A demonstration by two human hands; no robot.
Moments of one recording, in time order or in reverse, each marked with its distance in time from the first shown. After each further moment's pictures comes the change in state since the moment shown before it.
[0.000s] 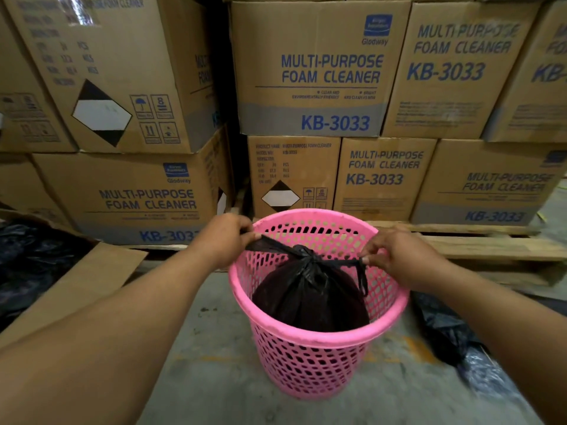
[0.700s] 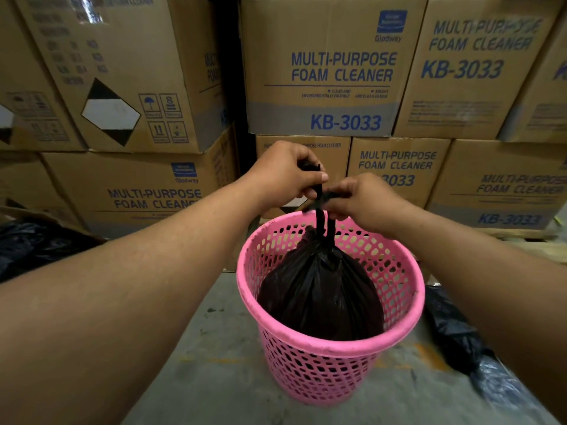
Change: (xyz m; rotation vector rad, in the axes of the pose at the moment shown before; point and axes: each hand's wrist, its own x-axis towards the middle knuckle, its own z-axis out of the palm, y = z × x) left_hand 0.032 0.096 -0.051 -0.500 0.050 0.212; right_hand 0.063 -0.085 -0.031 0.524 0.060 -0.026
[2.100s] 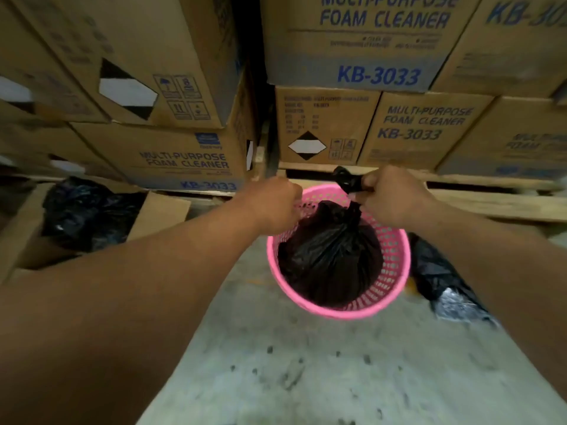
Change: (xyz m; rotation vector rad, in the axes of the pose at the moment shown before) left_hand 0.013 0.023 -0.083 0.736 -0.577 -0.243; right_hand 0.031 -0.099 -0.065 -0.383 -0.273 0.371
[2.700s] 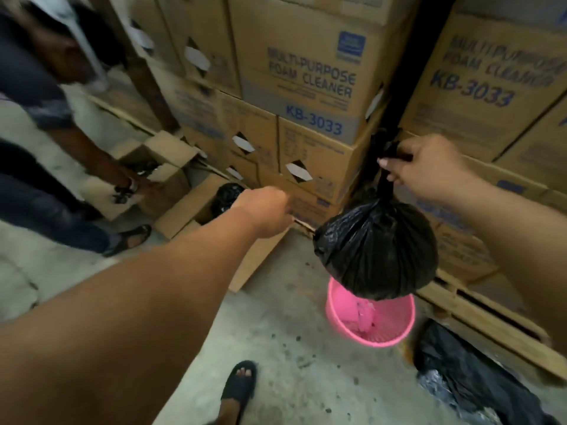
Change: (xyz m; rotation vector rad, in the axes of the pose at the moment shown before) left_hand -0.316 -0.034 -0.318 -0.068 0.071 -0.531; right_hand -0.135 -0.331 -0.300 0.101 -0.038 -0.428
